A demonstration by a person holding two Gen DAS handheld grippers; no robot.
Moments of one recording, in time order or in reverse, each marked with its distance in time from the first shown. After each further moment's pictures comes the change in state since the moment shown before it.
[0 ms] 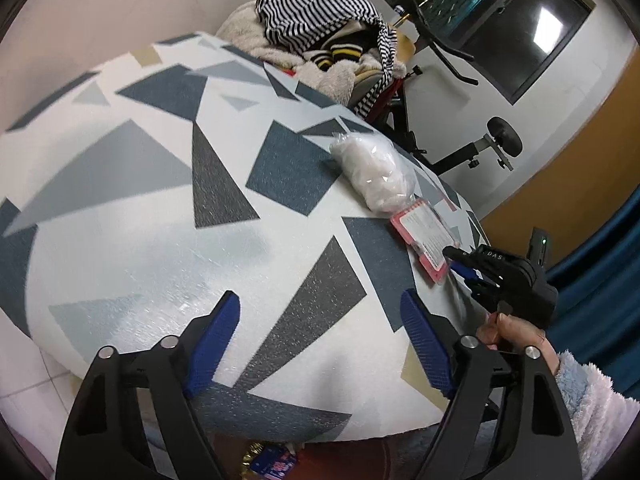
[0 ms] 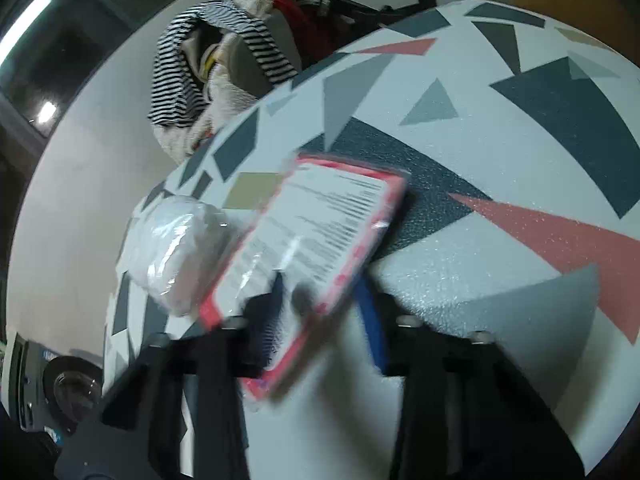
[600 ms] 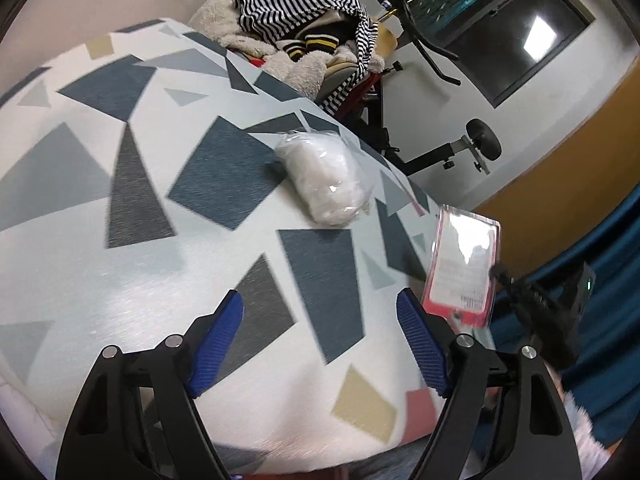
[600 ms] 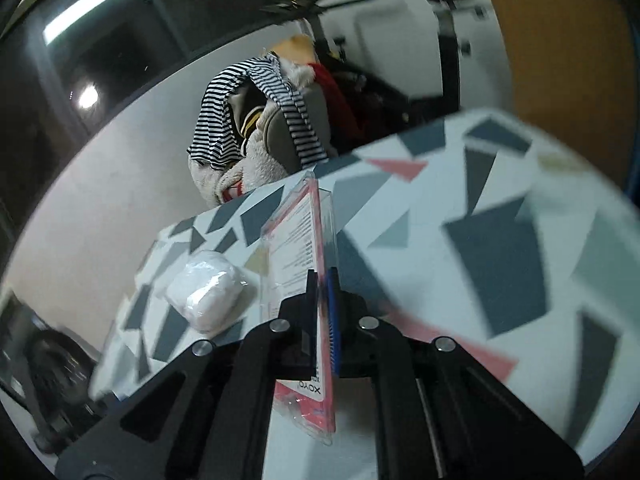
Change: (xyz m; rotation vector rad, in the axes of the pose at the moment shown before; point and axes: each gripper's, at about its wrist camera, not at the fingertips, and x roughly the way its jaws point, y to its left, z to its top) left arm 0.032 -0.038 0.026 -0.044 0.036 -0.106; right arm -0.114 -0.009 0.041 -0.344 -0.219 -0.025
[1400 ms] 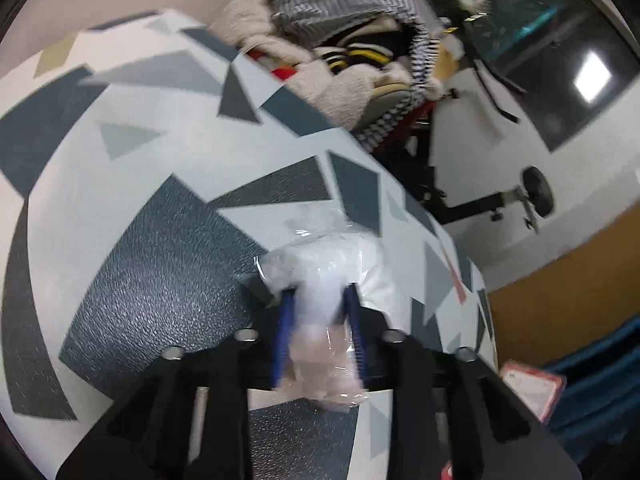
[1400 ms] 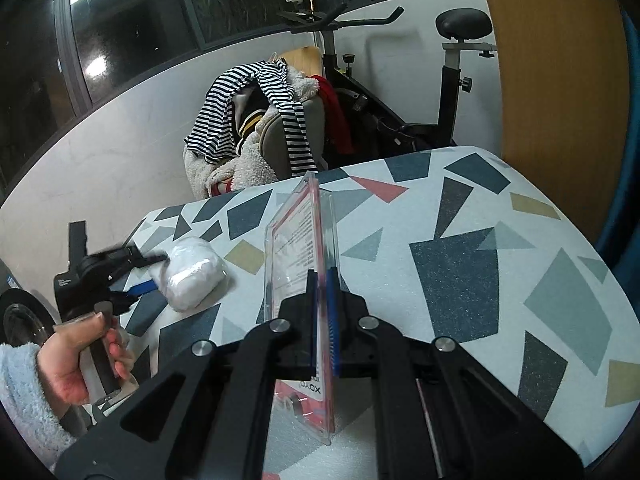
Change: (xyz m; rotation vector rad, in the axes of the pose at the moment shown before) left arm 0.114 -0.013 0.106 -0.104 -0.057 0.124; right arm -0.028 0.003 -0.002 -0.071 -0.032 -0.020
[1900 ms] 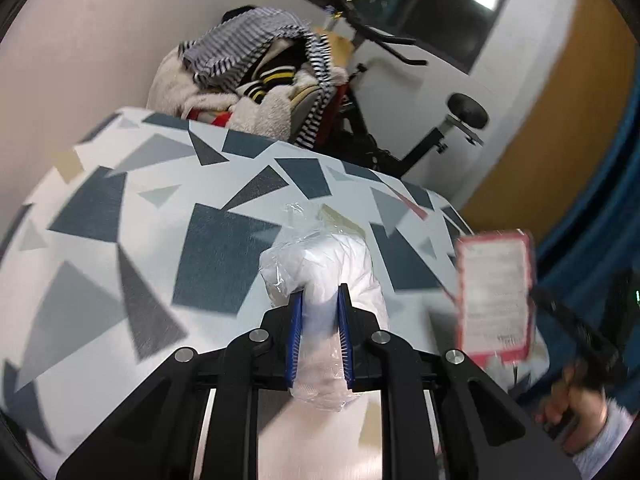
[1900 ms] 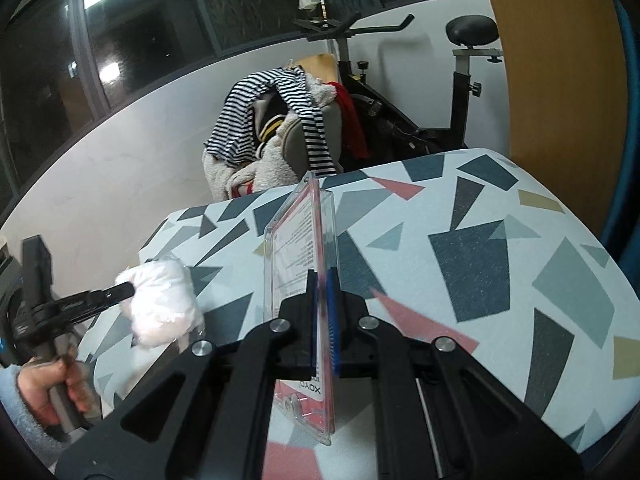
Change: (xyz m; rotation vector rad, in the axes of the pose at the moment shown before) left arm -0.144 -0.015 -0.074 0.433 -0.033 -0.030; right arm -0.035 0.029 -0.024 -0.027 -0.016 0.057
